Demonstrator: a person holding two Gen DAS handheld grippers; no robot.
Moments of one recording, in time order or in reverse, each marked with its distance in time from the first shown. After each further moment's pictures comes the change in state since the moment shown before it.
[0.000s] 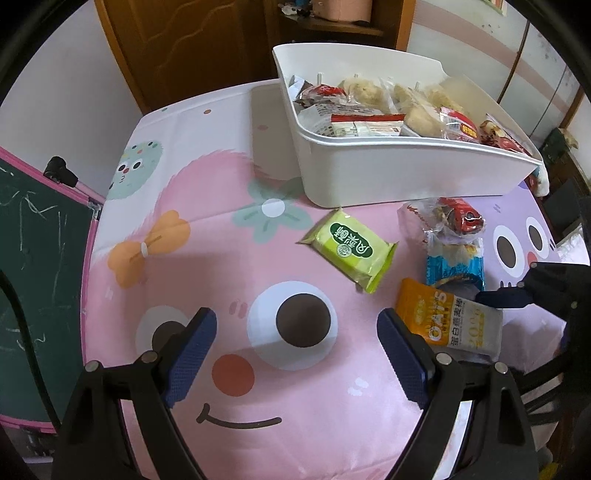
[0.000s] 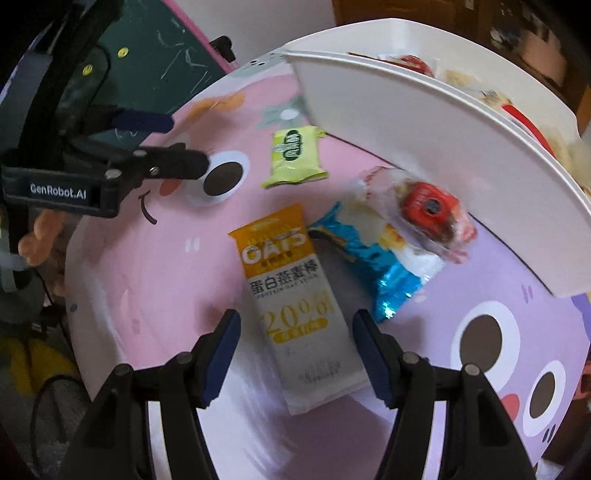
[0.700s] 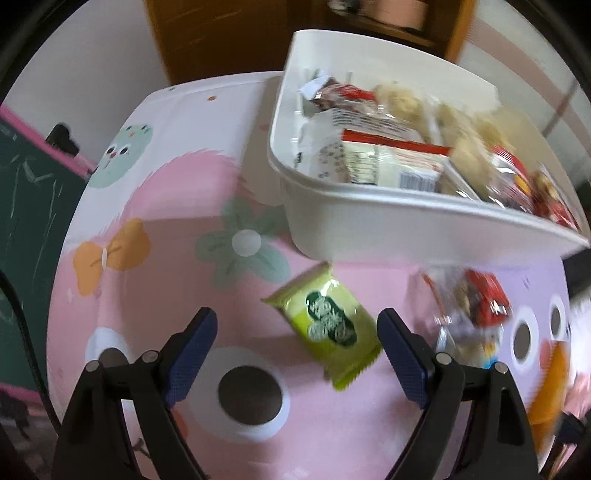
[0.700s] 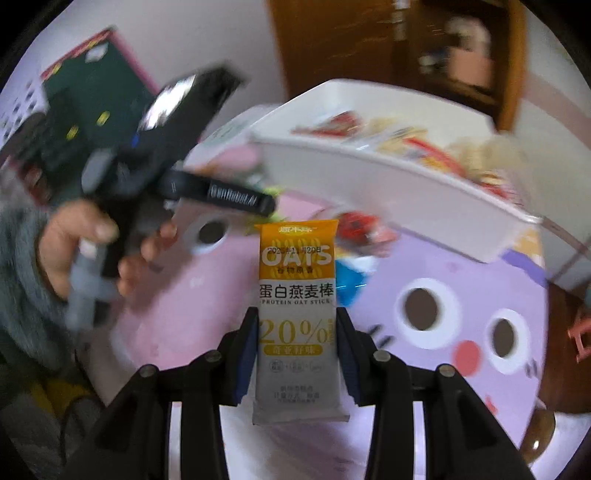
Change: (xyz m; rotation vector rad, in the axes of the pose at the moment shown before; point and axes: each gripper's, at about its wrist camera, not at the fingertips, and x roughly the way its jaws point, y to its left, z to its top) left arm 0.056 -0.024 0.048 -0.221 0.014 0.056; right arm -0.077 -0.004 -0.039 0.194 -0.261 -0.135
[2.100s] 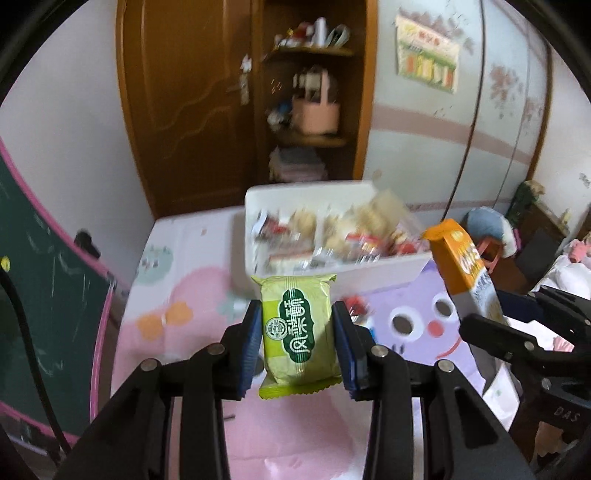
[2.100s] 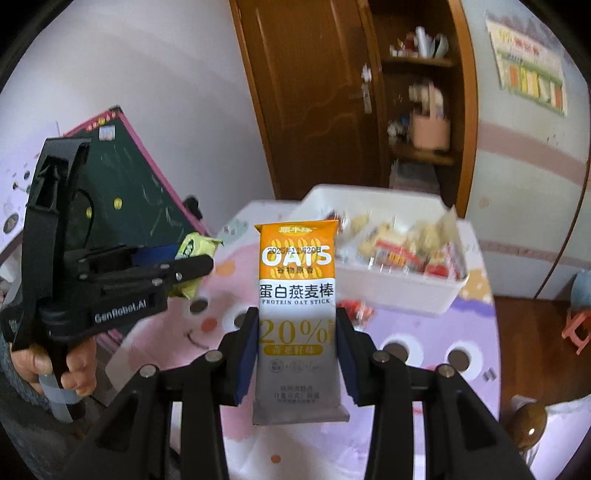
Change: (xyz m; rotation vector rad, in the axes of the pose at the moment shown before) left arm -0.235 -0.001 -0.067 0.215 -0.428 -0.161; right arm -0.121 0.043 0.023 0.061 -0.307 -0.043
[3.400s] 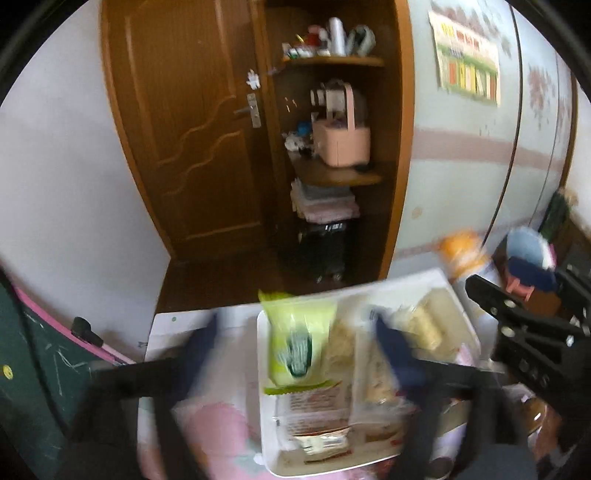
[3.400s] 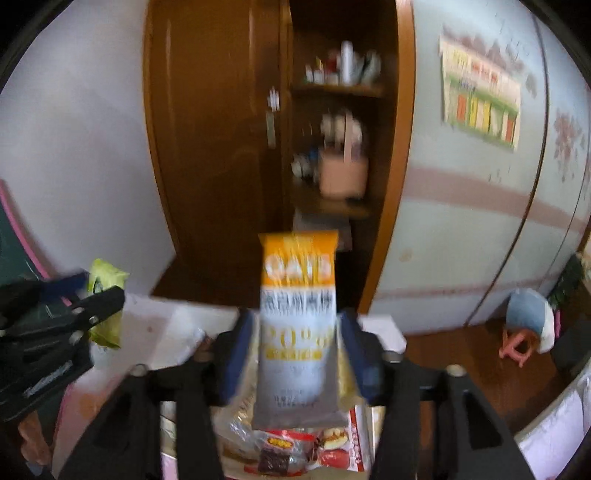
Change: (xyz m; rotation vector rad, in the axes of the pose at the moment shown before) left arm 0.165 0.003 0.201 0.051 0.006 0.146; right arm 0.133 -0.119 0.189 0.092 -0.006 -0.382
